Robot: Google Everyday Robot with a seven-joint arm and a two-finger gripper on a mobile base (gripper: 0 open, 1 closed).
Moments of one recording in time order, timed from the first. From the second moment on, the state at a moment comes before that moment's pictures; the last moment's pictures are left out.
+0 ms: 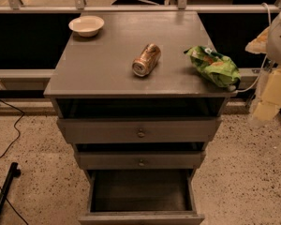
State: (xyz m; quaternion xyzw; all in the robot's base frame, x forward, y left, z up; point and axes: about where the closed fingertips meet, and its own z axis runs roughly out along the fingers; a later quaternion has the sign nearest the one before) arm 0.438 -0.217 0.976 -0.60 0.78 -0.03 0.16
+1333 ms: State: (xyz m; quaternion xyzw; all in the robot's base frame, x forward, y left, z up) arm 0.556 -0.220 0.946 -0.53 0.83 -0.08 0.17
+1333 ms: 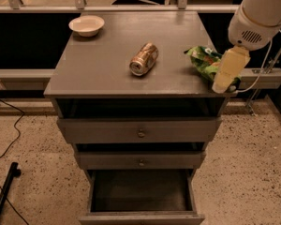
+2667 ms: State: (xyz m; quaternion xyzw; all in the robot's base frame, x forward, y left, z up) arm 0.610 -0.229 0.854 -0.49 0.85 -0.05 0.20
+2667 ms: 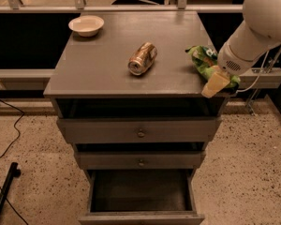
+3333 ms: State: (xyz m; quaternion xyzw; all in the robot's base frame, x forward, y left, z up) arm 0.582 -0.208 0.874 -0.52 0.79 0.04 0.34
